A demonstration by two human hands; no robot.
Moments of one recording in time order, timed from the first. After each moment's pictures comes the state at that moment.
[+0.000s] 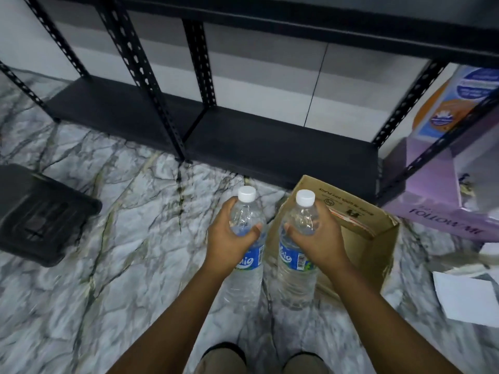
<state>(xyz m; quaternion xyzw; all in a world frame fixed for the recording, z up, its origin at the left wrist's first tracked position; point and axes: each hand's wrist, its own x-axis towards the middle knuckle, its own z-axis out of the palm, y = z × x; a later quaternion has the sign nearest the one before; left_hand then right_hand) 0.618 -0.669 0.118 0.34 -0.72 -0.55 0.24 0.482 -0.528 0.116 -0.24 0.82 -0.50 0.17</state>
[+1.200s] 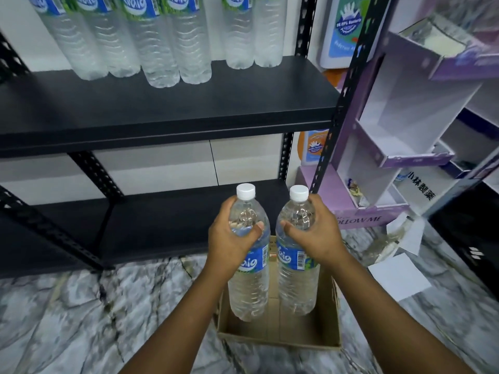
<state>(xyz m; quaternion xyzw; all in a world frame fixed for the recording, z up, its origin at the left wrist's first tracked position) 0.421 -0.644 0.221 0.11 -0.79 -0.57 0.18 0.360 -0.464 0.221 -0.10 0.84 -0.53 0.01</state>
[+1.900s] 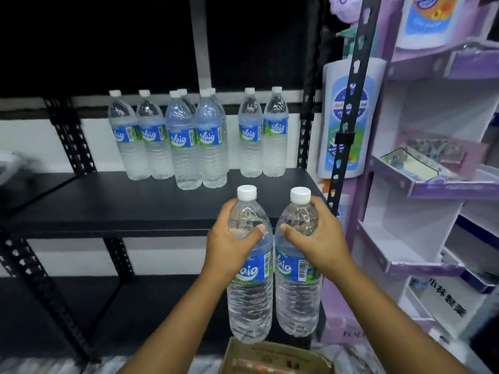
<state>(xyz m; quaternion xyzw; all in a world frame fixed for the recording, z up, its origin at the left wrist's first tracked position) 0.350 -0.625 0.375 0.04 -0.75 -0.57 0.34 0.283 -0.455 0.384 -0.24 0.79 -0.55 -0.13</state>
